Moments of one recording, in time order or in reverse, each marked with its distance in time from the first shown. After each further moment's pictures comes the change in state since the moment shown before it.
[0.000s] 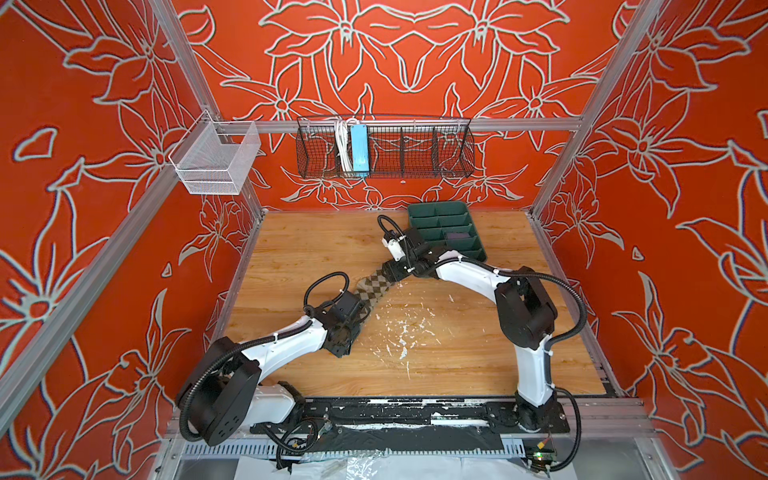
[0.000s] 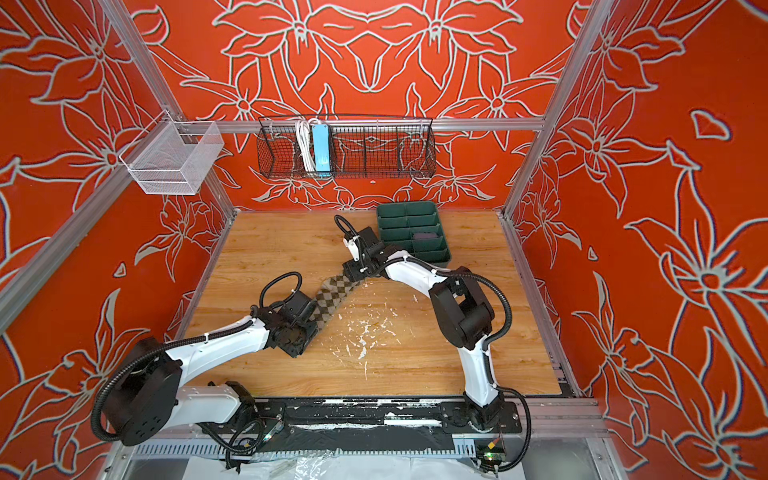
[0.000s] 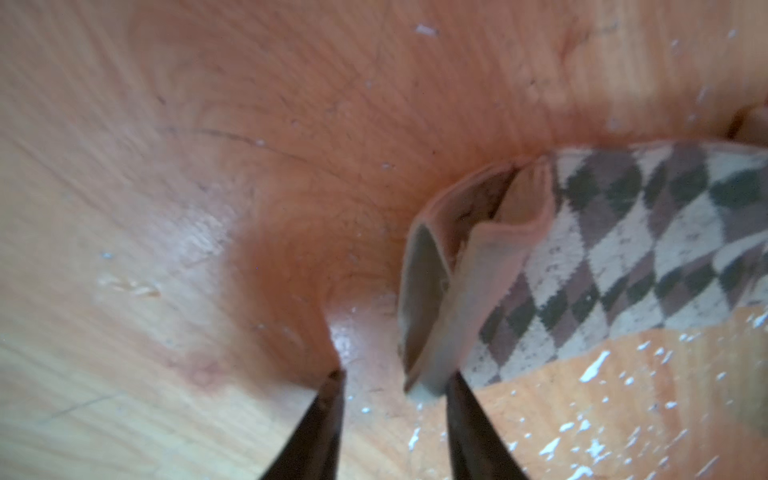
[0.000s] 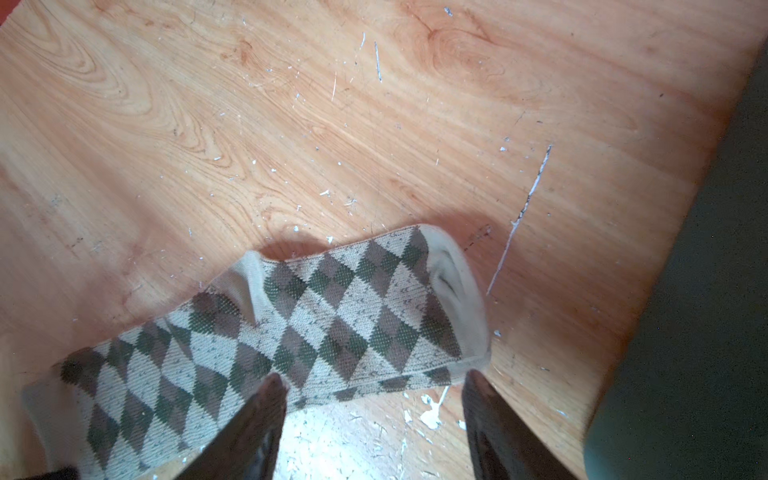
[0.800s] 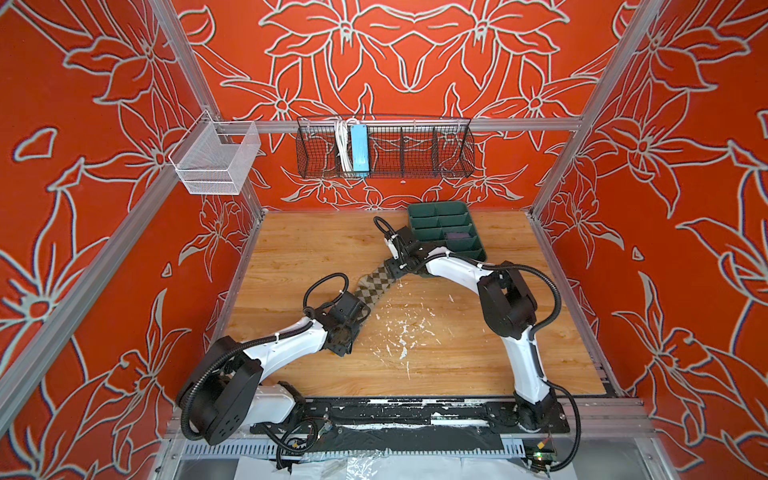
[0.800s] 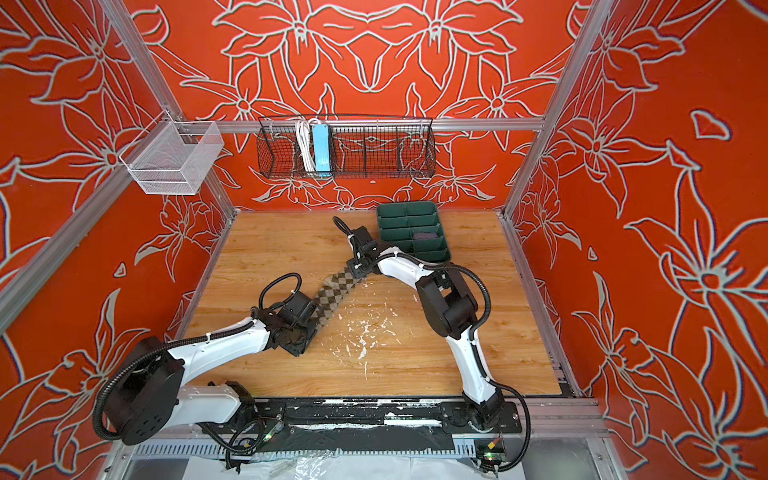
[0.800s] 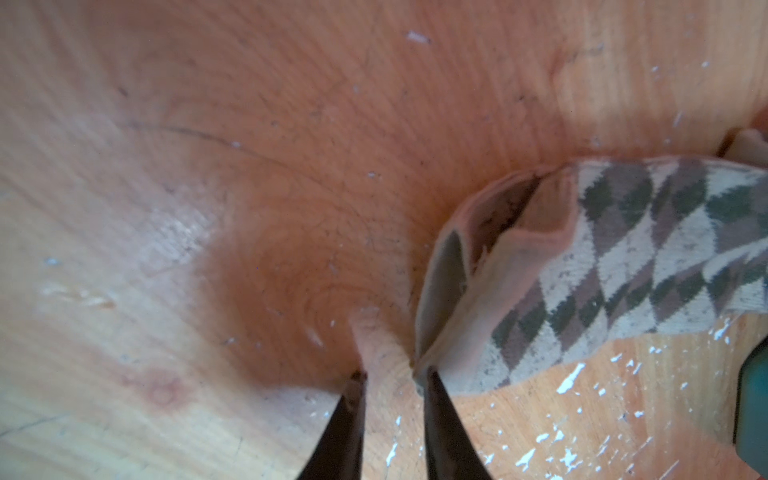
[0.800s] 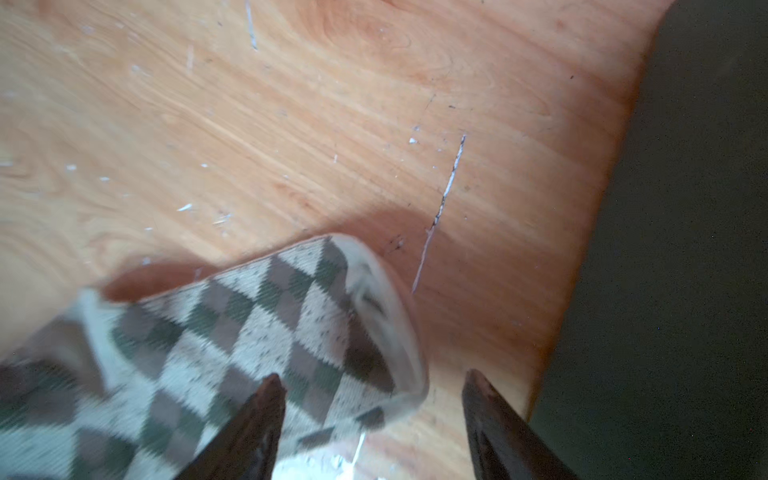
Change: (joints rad) left arm 0.000 0.020 -0.014 0.071 -0.008 -0.037; right arm -0.006 0.177 0.161 -0.088 0.236 -0.021
